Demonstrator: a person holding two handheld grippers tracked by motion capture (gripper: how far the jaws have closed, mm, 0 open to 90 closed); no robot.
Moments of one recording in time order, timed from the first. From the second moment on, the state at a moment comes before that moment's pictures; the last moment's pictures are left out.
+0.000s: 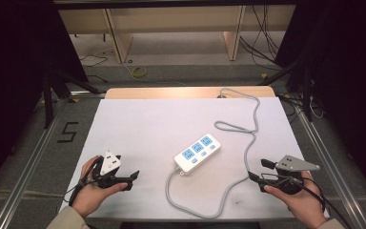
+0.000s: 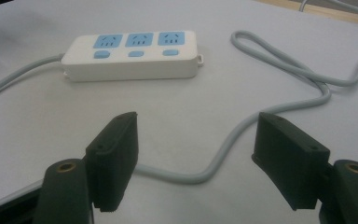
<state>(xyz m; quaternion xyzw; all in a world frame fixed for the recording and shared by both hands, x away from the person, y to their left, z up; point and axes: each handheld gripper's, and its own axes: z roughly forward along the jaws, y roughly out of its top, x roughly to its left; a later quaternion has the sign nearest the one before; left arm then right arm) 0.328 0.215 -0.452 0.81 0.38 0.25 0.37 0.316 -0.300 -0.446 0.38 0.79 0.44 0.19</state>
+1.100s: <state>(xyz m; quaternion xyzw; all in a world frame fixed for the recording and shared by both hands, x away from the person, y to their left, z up) 0.330 0.216 -0.453 0.81 0.38 0.26 0.37 0.319 -0.287 -0.439 0.36 0.81 0.42 0.20</state>
